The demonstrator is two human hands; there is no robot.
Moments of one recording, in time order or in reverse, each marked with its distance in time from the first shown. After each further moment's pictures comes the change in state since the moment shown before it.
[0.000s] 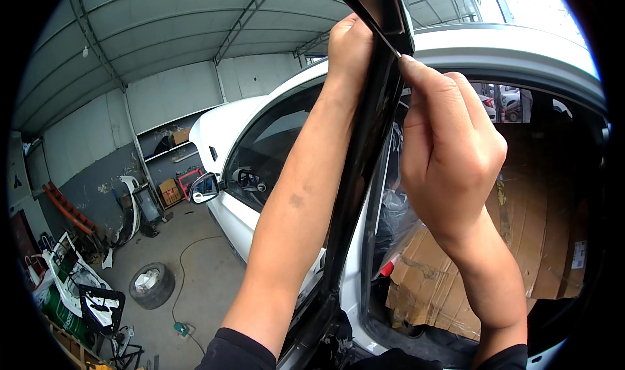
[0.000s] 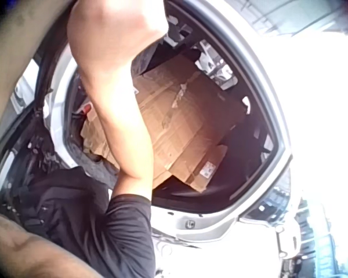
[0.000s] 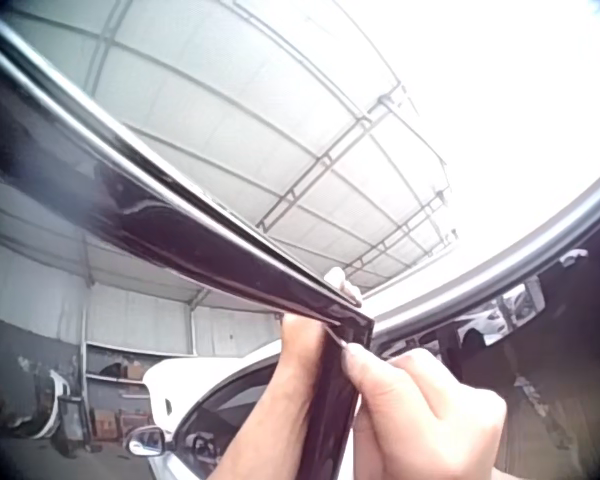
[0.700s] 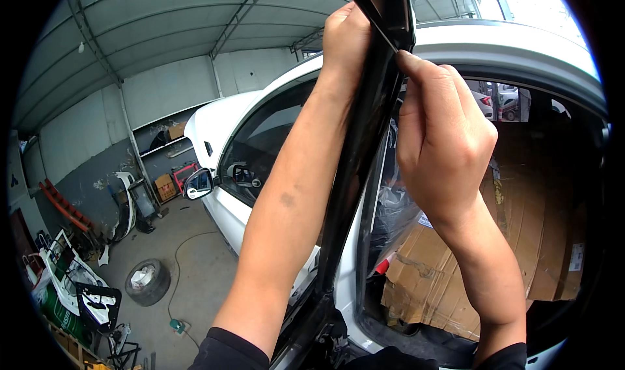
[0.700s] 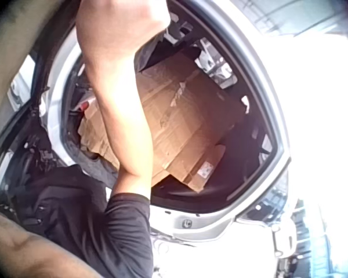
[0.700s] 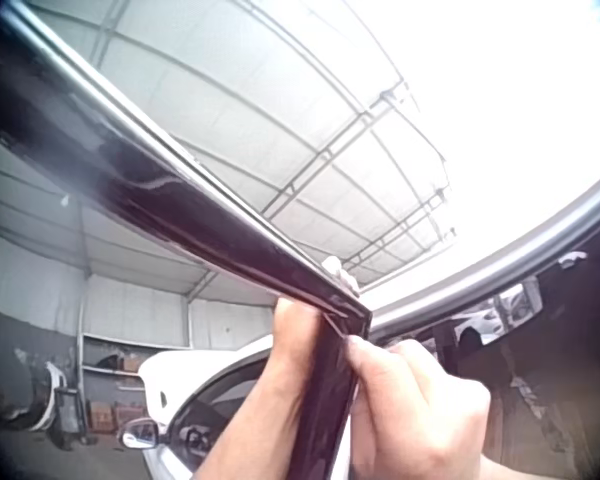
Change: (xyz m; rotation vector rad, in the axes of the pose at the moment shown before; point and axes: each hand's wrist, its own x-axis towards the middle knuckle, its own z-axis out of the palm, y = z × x) left_hand 0.002 -0.007 -0.003 -0.041 -0.023 0.016; right_hand -0.007 0.013 0.008 -0.010 -0.073 0.029
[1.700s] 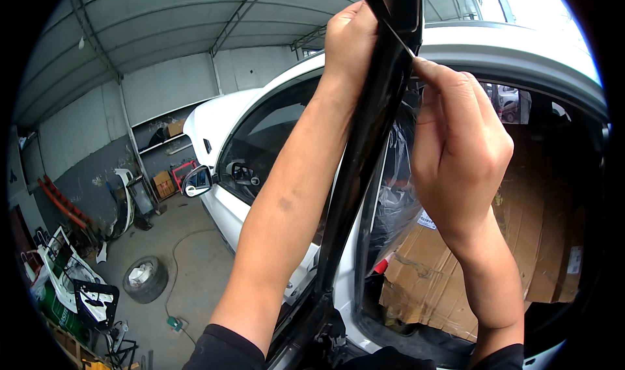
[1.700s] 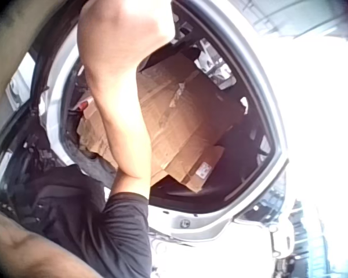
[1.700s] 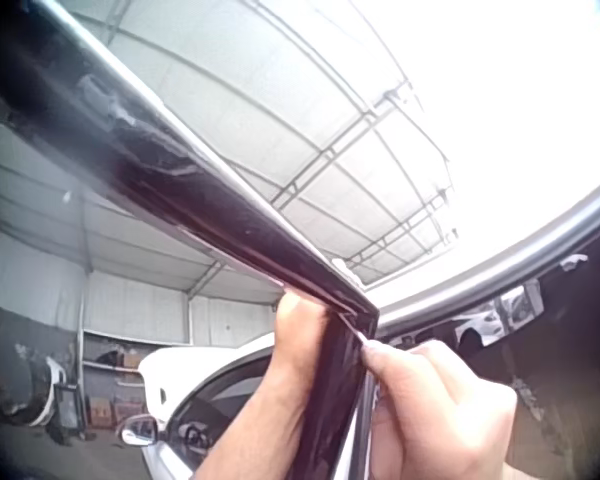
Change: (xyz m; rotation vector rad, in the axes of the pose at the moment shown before) left_hand 0.000 -0.007 -0.006 0.015 0.021 -0.037; right_hand -0.001 0.000 -0.011 -0.002 -0.036 -0.004
